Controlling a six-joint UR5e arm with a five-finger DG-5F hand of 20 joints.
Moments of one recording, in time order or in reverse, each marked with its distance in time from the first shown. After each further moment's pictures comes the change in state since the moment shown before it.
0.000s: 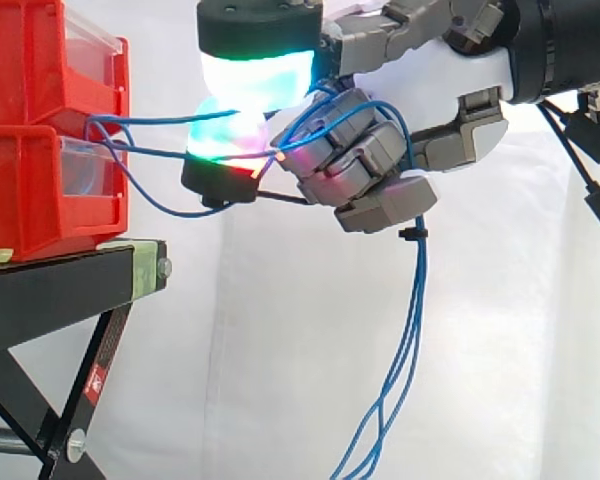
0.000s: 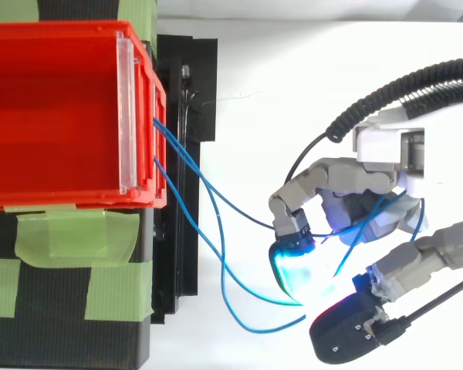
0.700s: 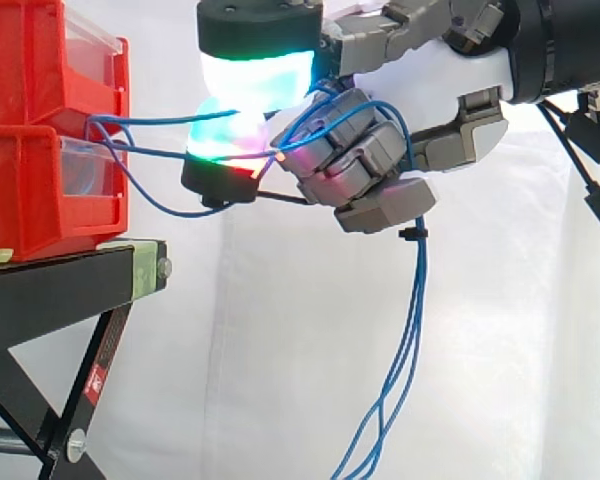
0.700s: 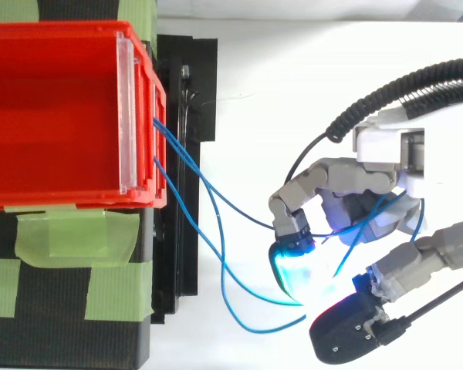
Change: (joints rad) arm 0.000 0.000 0.000 0.000 0.000 0.000
